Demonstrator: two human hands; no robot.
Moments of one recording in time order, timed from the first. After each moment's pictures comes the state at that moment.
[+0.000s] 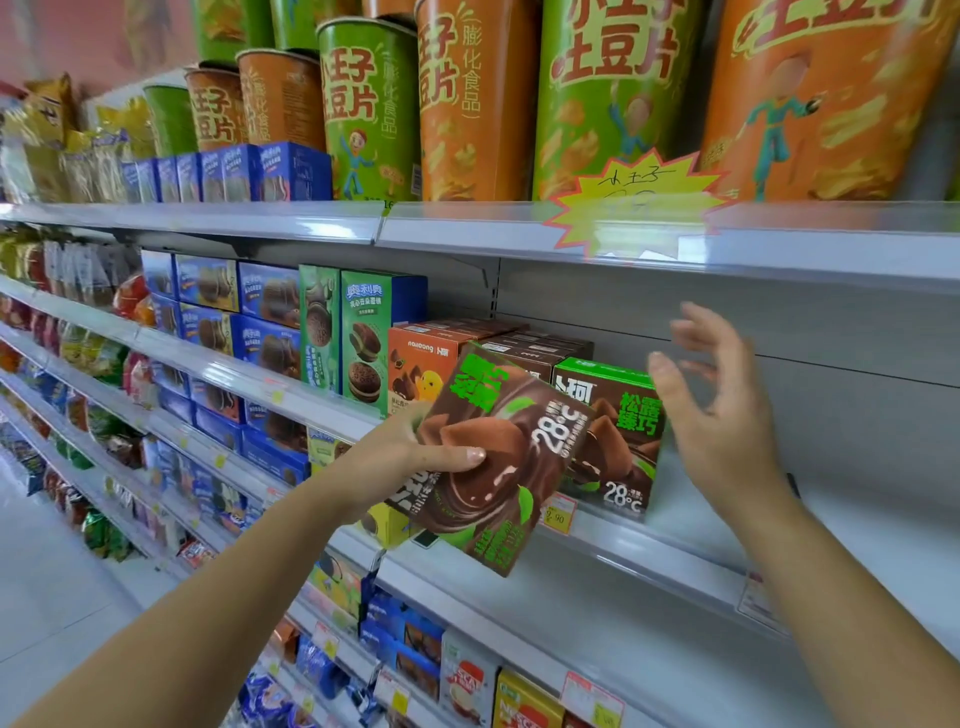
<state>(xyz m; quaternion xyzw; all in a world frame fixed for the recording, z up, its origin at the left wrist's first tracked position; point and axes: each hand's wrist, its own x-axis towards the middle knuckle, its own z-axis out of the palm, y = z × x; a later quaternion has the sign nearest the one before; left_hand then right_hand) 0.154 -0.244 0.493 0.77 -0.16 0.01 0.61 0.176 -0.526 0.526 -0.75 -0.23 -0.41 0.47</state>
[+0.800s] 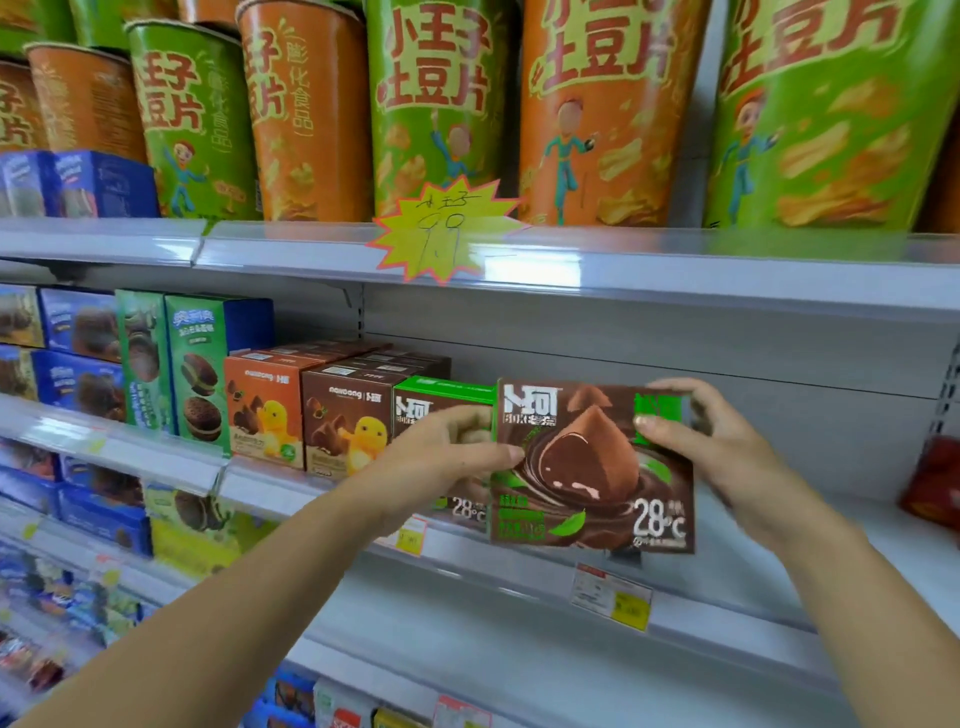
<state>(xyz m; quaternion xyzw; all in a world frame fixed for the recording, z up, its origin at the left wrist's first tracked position) 0.164 -0.412 0.529 0.75 -0.26 -0.04 0.61 0.128 -0.671 0.543 -0.74 -0.12 -0.18 0.63</state>
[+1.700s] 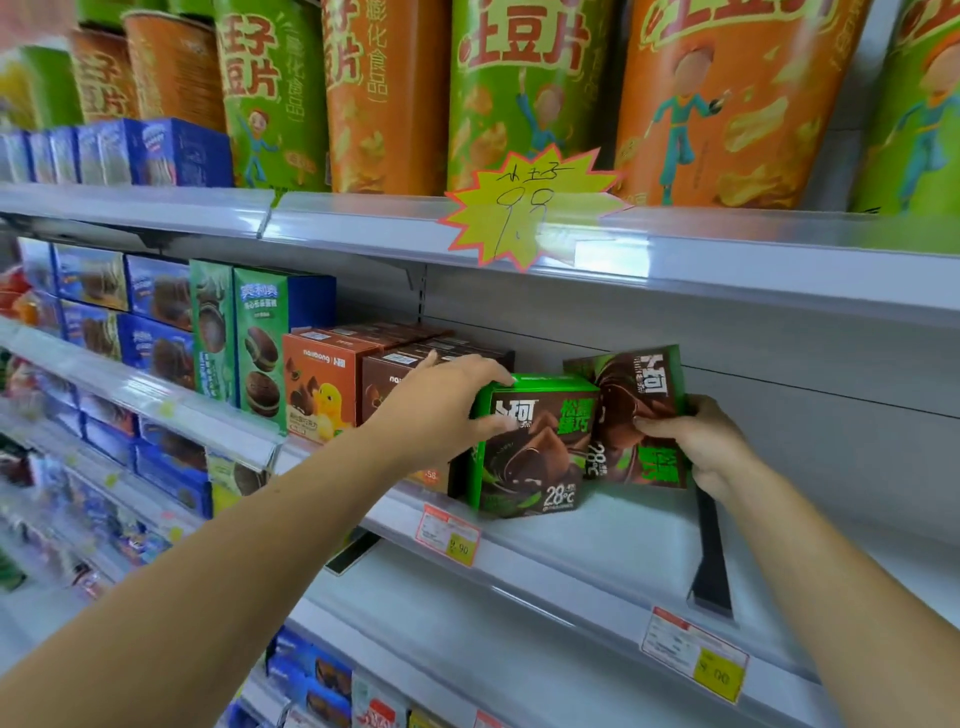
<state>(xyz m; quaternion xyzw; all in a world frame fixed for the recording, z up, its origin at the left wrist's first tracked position) 0.234 -0.364 0.543 0.94 -0.21 0.24 0.15 0.304 -0.652 0.513 -0.72 0.04 -0.12 0.68</state>
